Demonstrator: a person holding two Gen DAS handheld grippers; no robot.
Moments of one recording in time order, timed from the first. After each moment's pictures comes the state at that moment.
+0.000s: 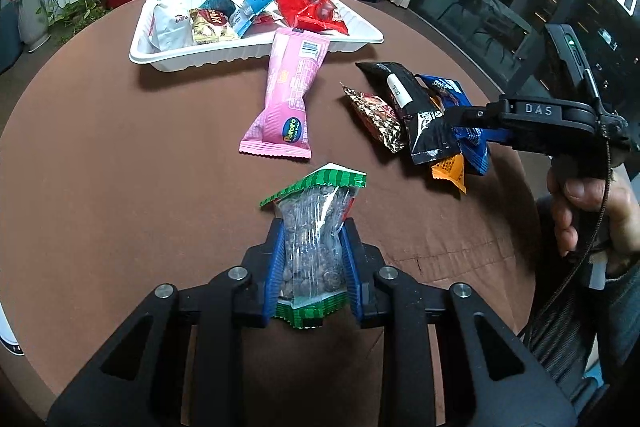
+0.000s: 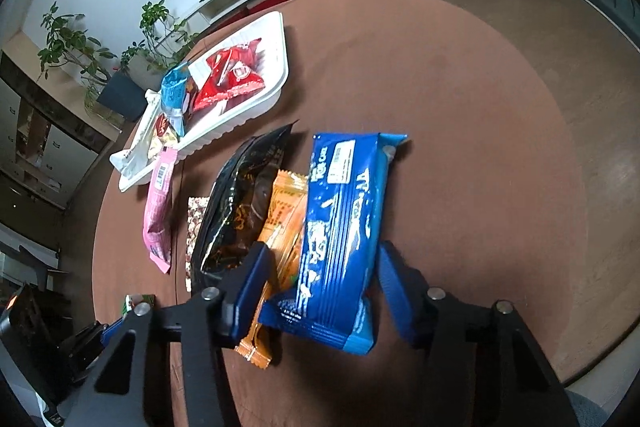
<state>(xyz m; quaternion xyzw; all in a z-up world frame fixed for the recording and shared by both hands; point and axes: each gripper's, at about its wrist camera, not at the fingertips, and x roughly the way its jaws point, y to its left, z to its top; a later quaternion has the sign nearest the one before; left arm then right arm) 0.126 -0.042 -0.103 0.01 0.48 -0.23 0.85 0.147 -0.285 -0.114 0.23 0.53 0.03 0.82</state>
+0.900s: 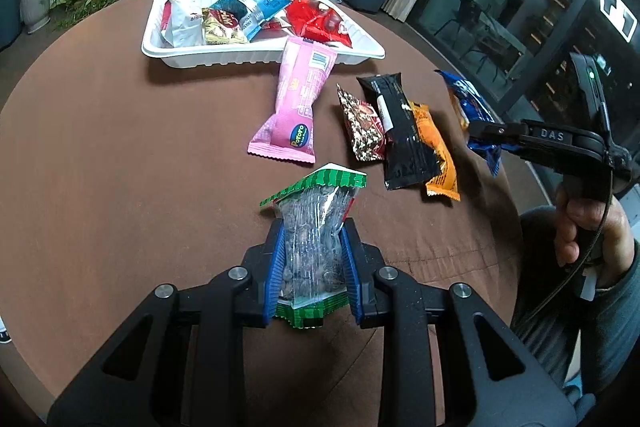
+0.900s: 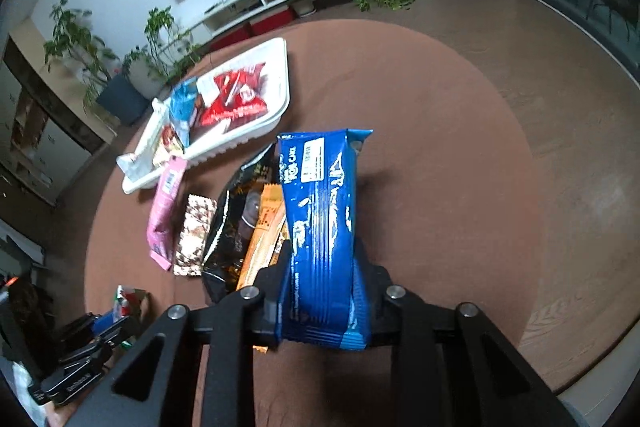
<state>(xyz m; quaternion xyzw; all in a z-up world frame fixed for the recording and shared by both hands) 0.126 -0.026 -0.098 -0.05 0.47 -0.24 0.85 0.121 -0.297 -0.085 0.21 0.49 0.02 0.84</state>
